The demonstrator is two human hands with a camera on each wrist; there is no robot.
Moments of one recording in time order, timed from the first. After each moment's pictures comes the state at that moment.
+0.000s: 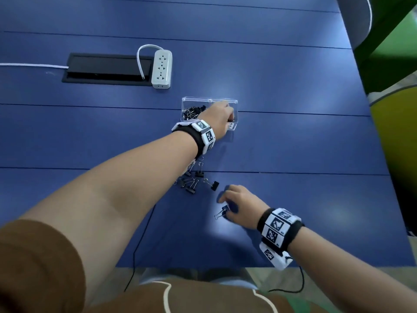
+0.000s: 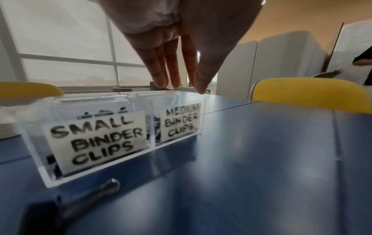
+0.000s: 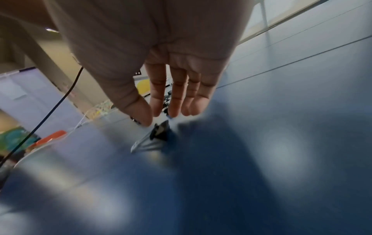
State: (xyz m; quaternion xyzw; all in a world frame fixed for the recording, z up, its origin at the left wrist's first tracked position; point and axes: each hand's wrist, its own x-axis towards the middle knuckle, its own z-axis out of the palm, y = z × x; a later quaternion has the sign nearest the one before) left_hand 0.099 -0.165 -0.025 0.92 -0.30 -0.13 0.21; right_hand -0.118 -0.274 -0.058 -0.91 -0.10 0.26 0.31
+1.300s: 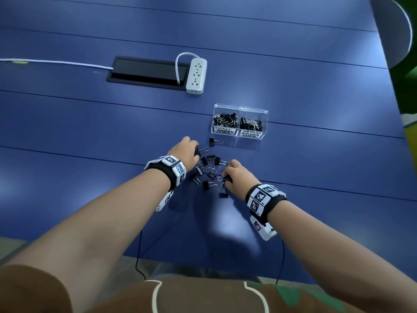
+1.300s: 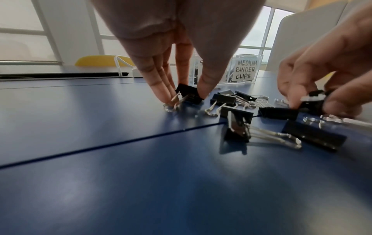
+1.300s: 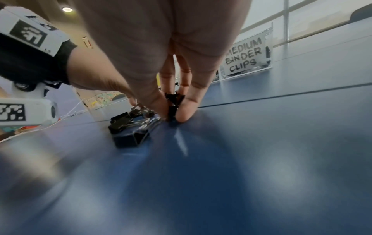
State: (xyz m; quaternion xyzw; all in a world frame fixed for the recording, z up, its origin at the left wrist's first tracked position) left_hand 0.042 -0.016 -0.055 0.96 -0.06 -0.23 0.14; right_hand -0.031 -0.206 -0.058 -0.94 -0.08 0.25 0.24
